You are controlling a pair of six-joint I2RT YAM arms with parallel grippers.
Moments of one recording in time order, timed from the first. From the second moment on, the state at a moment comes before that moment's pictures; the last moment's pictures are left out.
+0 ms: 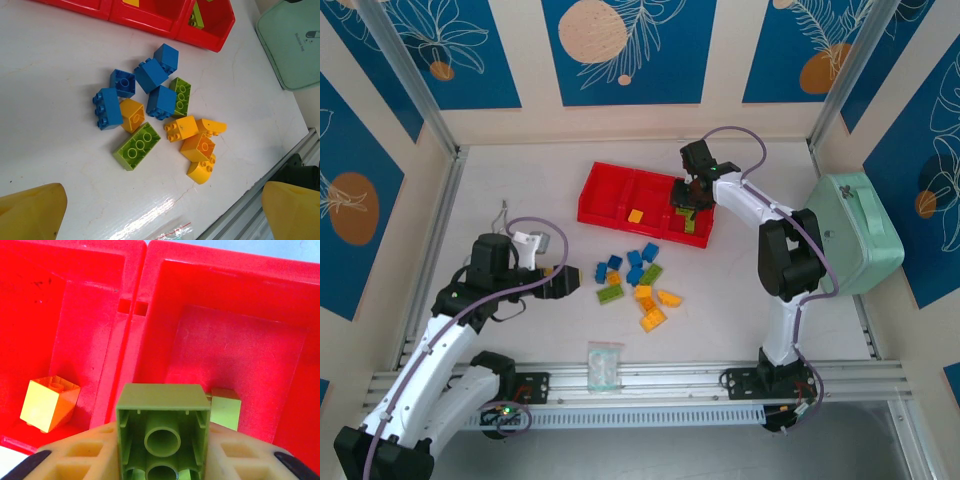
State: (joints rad) left arm -0.30 0.75 0.69 -0.68 0.52 -0.33; right arm 0.37 1.95 1.56 -0.67 -0.03 0.44
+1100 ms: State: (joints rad) left arm -0.30 0.74 0.68 -0.67 0.52 -0.33; right arm 0.74 1.15 0.86 -0.64 -0.06 -0.10
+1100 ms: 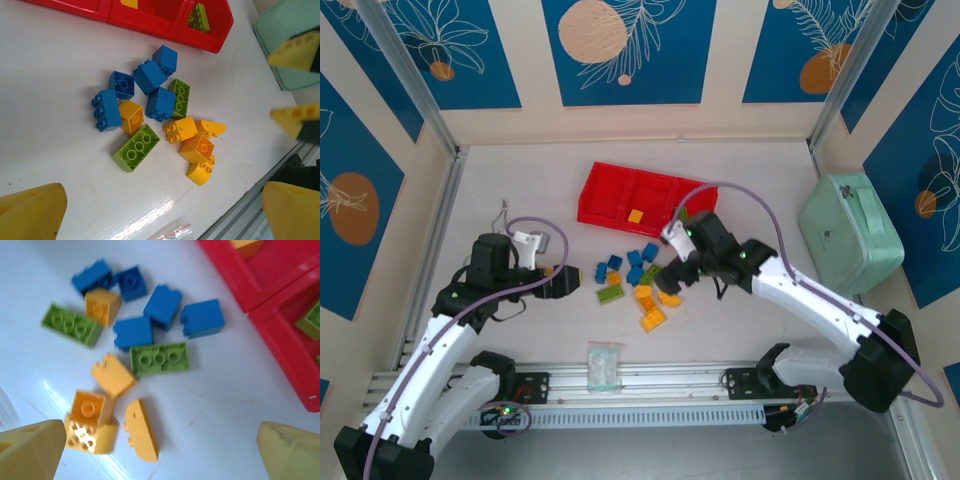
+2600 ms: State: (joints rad) left arm -0.30 0.71 0.67 -0.65 0.53 -0.33; right arm 0.75 1.61 0.88 -0.59 -0.11 -0.35
